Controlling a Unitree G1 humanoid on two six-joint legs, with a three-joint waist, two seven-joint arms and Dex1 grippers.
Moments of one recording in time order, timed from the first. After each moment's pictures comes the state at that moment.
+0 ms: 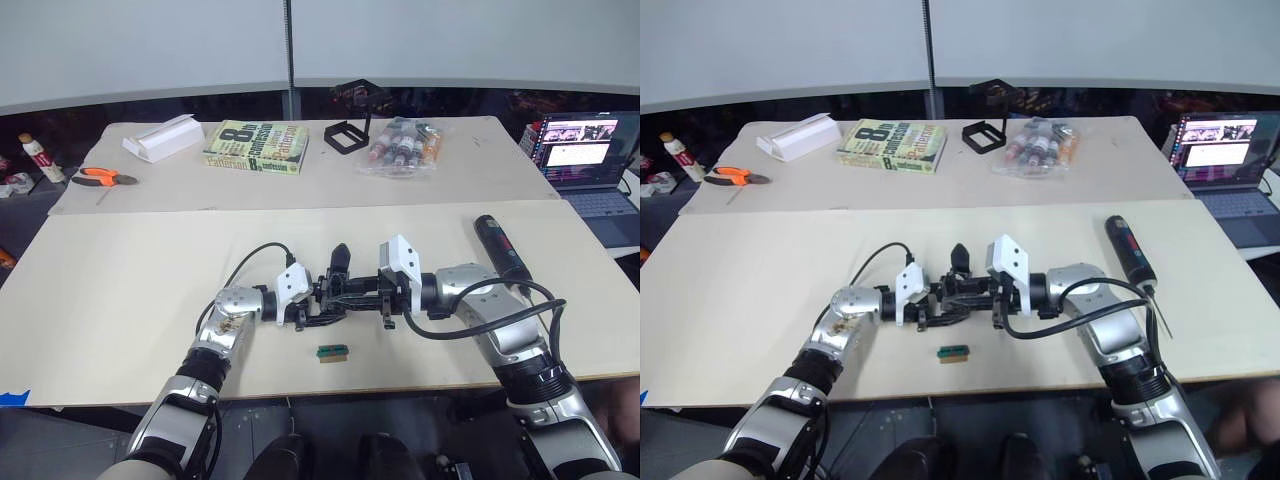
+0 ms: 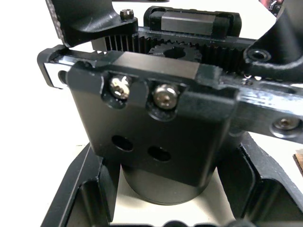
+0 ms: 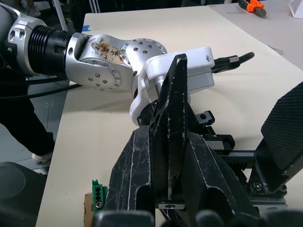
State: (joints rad) left arm -0.59 0.27 -0.19 0.60 -0.12 -0.17 -1.15; right arm -0.53 -0.50 0.22 -0.09 0.35 0.37 1.14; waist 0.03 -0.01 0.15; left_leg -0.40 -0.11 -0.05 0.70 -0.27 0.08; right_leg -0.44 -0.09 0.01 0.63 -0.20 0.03
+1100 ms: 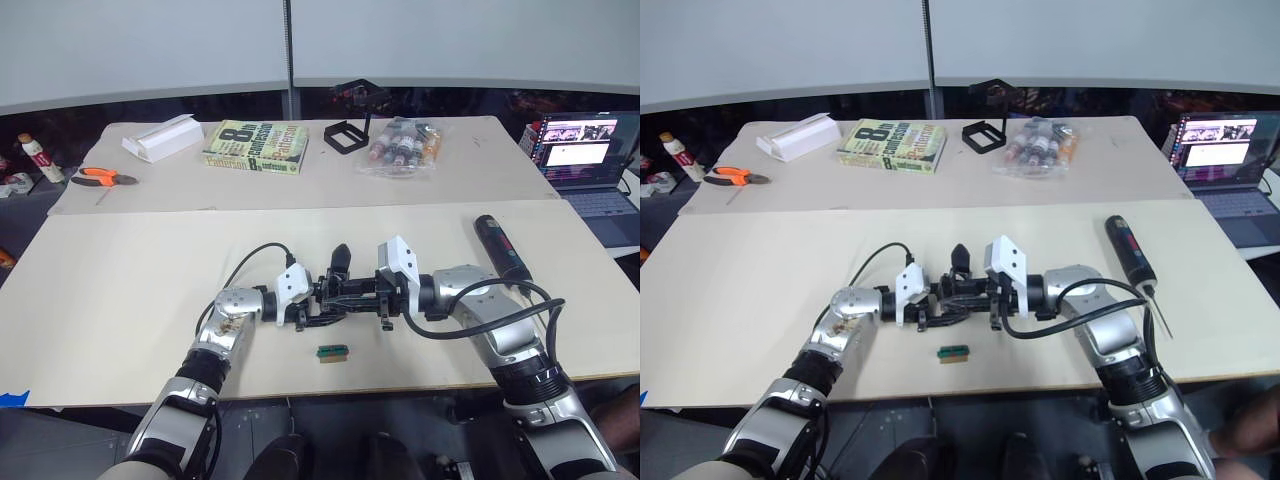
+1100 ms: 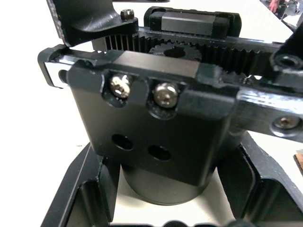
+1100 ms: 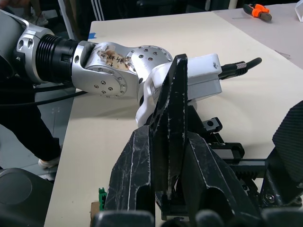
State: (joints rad) left arm -0.58 0.27 -0.19 0.59 -0.12 -0.17 -1.14; right arm -0.53 -0.49 0.22 -0.09 0.37 0.37 1.14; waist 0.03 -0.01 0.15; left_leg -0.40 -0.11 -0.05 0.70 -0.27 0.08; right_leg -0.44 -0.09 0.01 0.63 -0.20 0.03
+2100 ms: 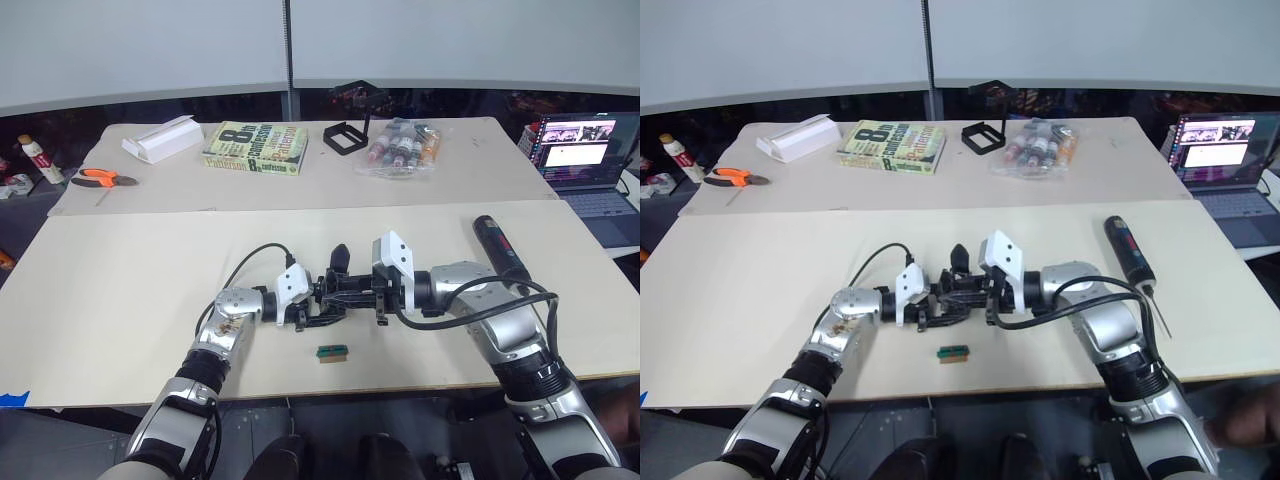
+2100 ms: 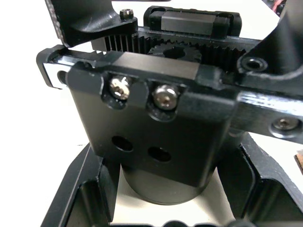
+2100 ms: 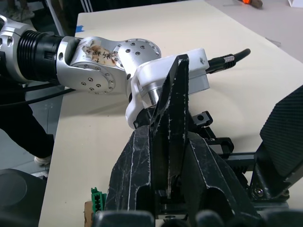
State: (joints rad) left arm -0.58 0.27 -0.20 0.59 -0.12 -0.16 -1.13; right arm -0.56 -0.50 0.25 -0.11 0.36 0.49 1.07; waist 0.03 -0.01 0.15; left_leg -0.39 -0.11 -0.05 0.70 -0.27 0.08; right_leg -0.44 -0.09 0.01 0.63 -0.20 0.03
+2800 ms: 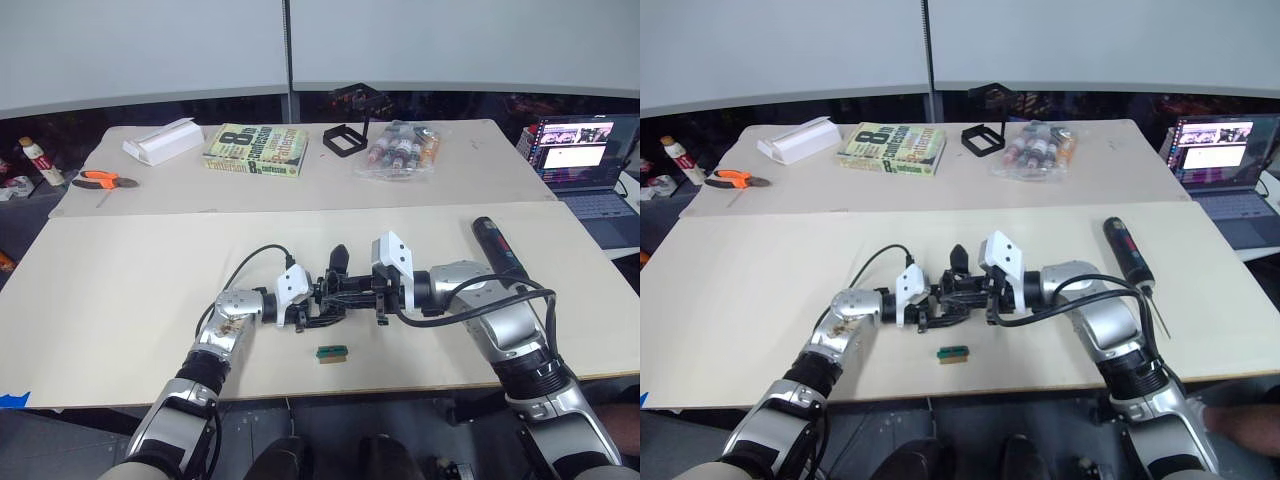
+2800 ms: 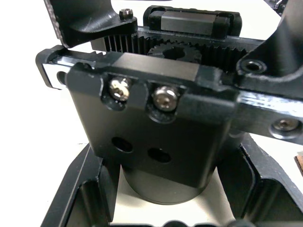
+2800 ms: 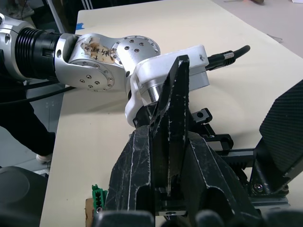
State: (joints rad) left arm -0.58 0.27 -0.20 0.58 -0.12 -0.15 -1.13; right arm -0.56 -0.51 0.25 -0.09 0.37 0.49 1.08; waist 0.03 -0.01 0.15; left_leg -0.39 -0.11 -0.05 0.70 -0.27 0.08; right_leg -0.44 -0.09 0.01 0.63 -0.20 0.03
